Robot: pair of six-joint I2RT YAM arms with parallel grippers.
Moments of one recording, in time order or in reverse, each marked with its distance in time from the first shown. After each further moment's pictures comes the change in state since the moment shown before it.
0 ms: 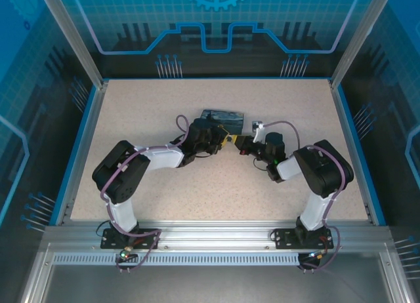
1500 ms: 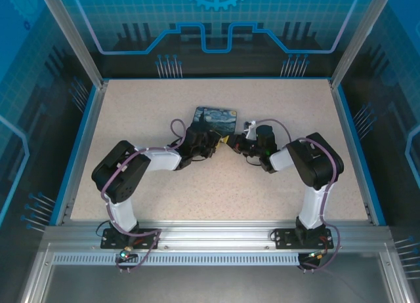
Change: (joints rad) left arm 0.019 0.000 -0.074 0.018 -0.066 -0.011; right arm 0.024 0.108 0.168 -0.201 -0.164 0.439
